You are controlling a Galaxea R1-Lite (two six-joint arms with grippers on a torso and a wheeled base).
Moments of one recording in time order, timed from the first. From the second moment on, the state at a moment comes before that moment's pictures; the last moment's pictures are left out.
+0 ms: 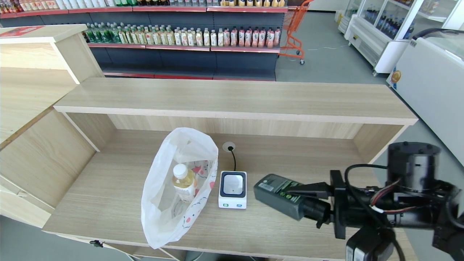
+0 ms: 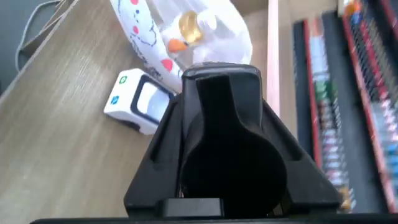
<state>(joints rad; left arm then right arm) 0.00 0.00 0.00 0.00 0.01 0.00 0.44 1.61 -0.46 -0.84 0.74 -1.66</state>
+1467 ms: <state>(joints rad) 0.00 0.00 0.00 0.00 0.01 0.00 0.44 2.00 -0.76 -0.83 0.37 0.49</state>
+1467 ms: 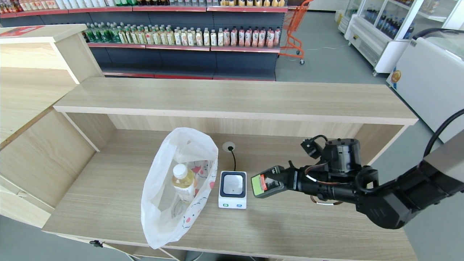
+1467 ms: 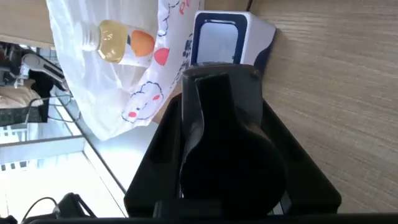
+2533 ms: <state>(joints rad) 0.00 0.00 0.00 0.00 0.01 0.00 0.55 2.29 -1.06 -0.82 0.31 0.50</state>
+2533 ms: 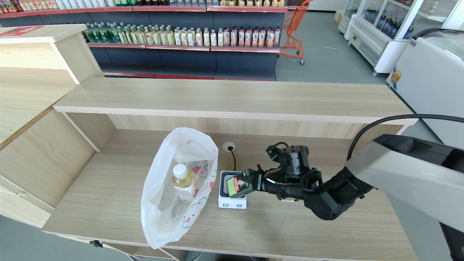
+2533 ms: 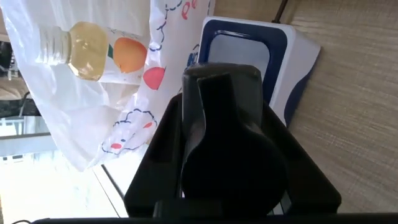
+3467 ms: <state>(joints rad) 0.00 0.00 0.00 0.00 0.01 0.00 0.49 2.05 -0.89 -0.82 0.27 0.44</state>
